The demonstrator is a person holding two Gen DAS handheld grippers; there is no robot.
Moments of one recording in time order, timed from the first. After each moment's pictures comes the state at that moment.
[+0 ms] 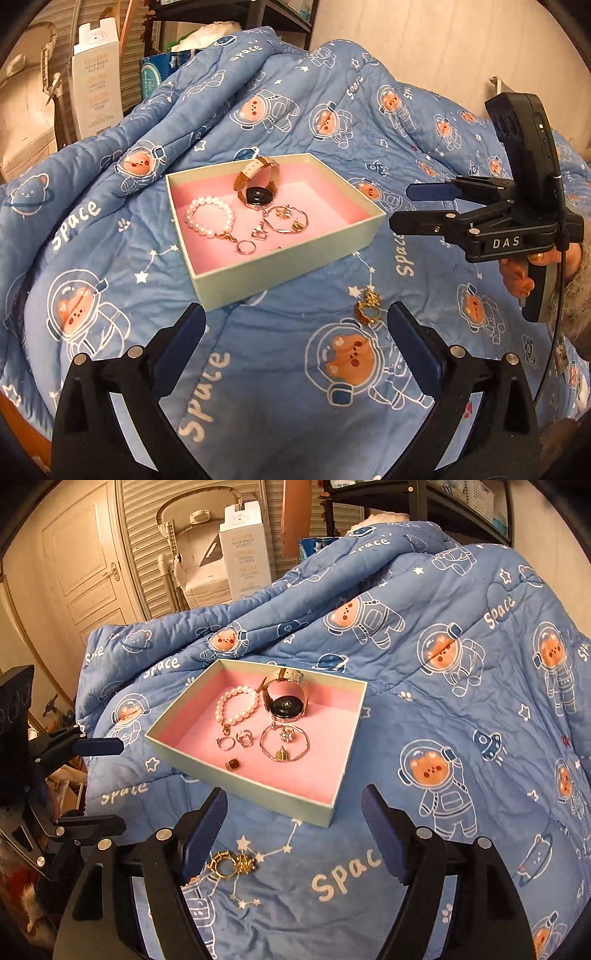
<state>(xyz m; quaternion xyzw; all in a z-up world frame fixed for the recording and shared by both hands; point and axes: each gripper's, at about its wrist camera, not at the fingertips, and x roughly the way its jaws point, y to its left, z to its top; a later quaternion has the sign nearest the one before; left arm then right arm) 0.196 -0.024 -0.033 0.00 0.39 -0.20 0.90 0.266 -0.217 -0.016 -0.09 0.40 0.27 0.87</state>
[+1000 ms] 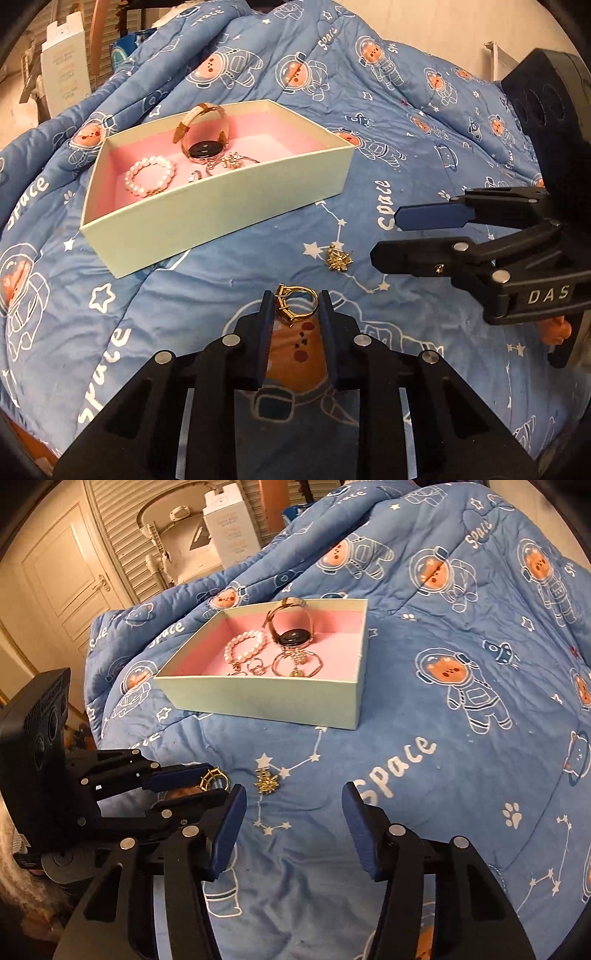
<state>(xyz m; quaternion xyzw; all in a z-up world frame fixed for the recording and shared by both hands) 0.195 -0.077 -0.080 0.03 0.42 -0.19 0.89 0.226 -0.225 -0.065 -0.03 0.45 0.28 0.85</state>
